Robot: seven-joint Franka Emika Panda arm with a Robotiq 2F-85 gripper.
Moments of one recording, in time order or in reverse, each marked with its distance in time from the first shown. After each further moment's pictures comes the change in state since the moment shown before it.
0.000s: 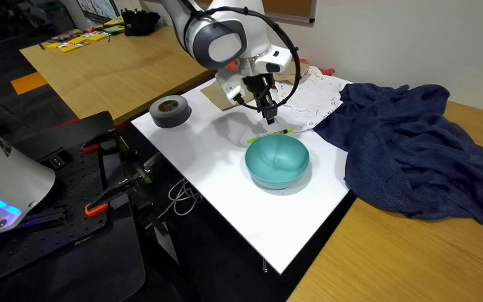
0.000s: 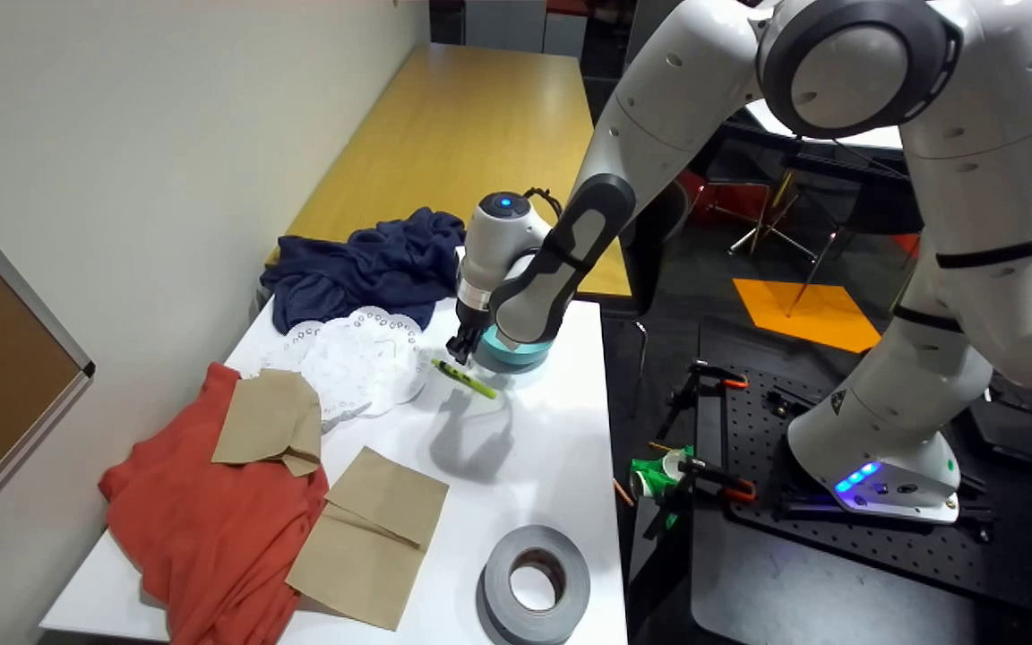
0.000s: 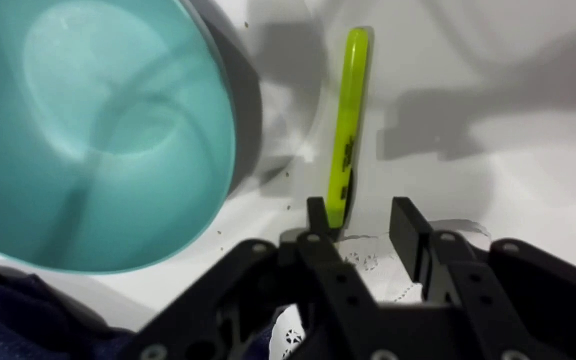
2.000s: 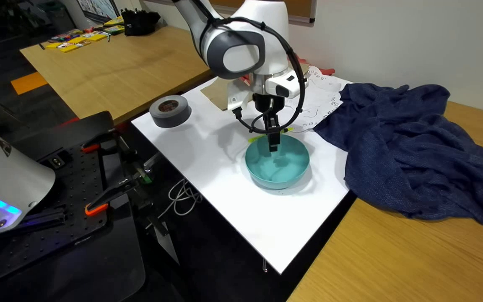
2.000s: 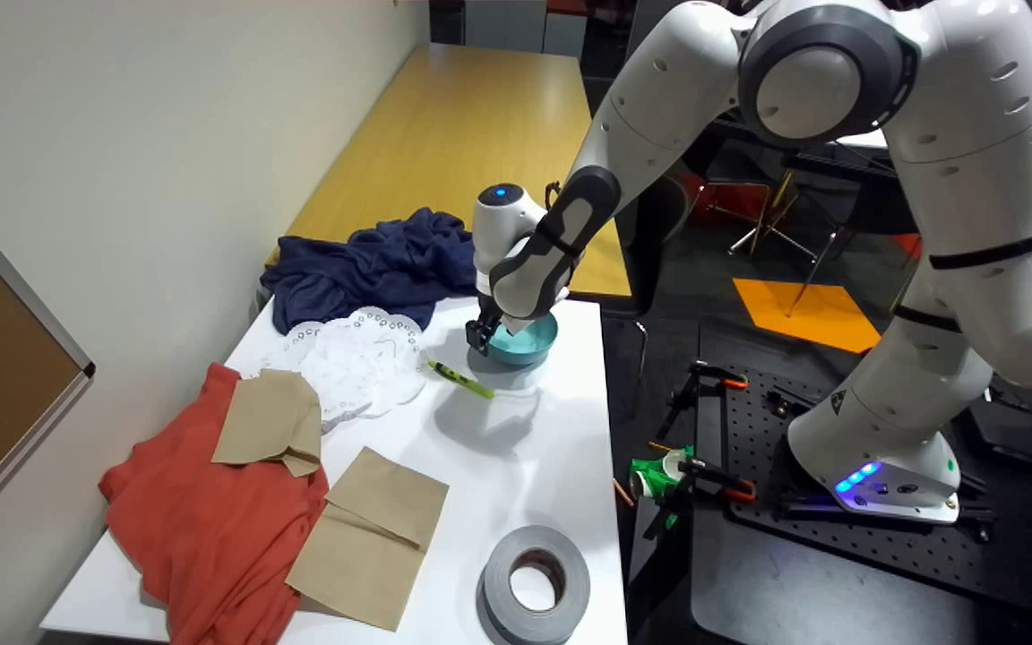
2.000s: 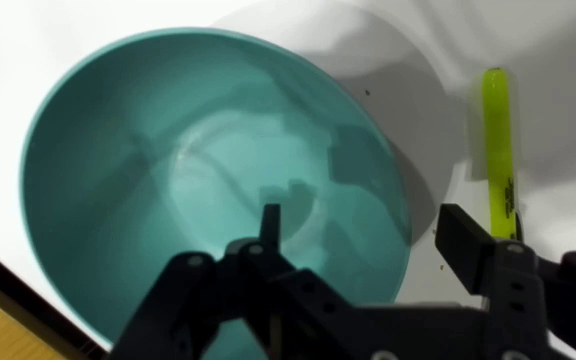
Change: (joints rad) arm -0.042 0.047 -0.067 0.069 0.020 -0.207 0.171
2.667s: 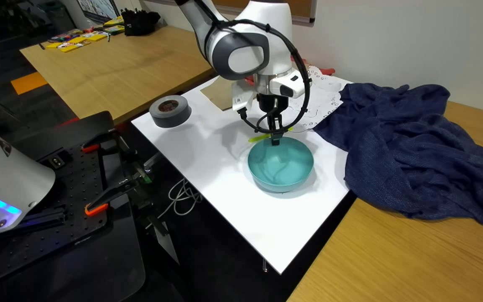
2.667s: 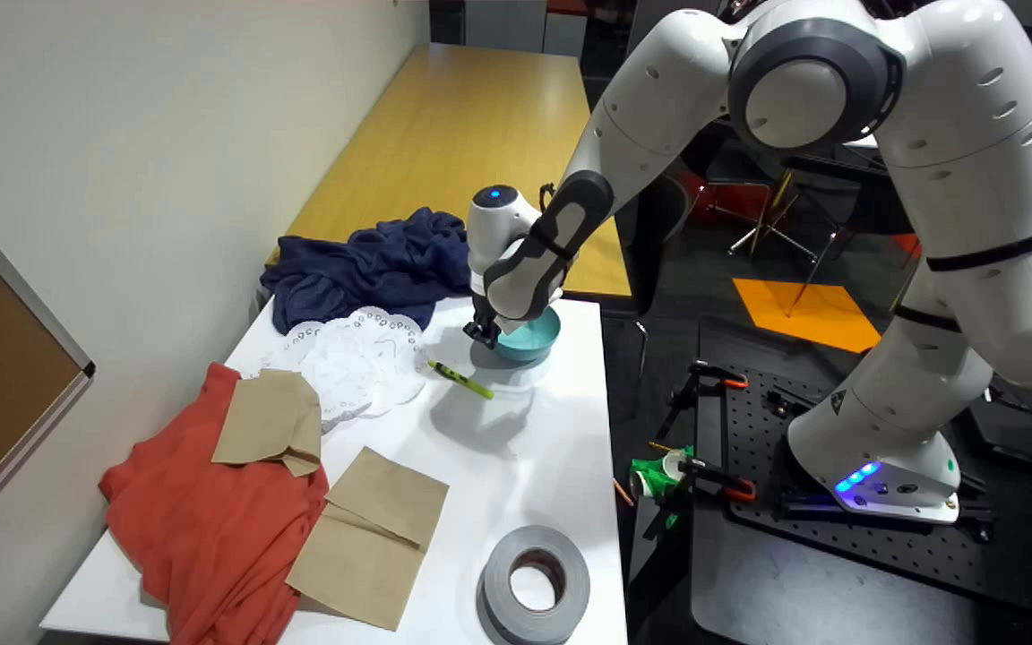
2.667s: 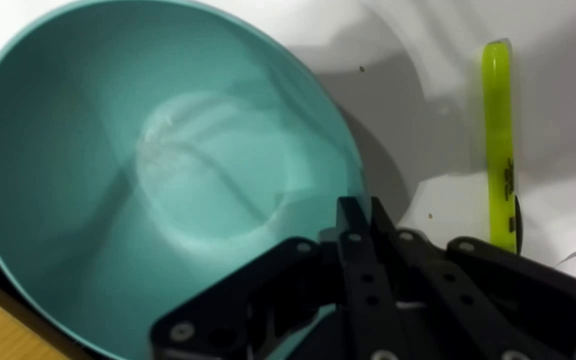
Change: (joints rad) arm 0.000 0.029 0.000 0.042 0.000 0.001 0.000
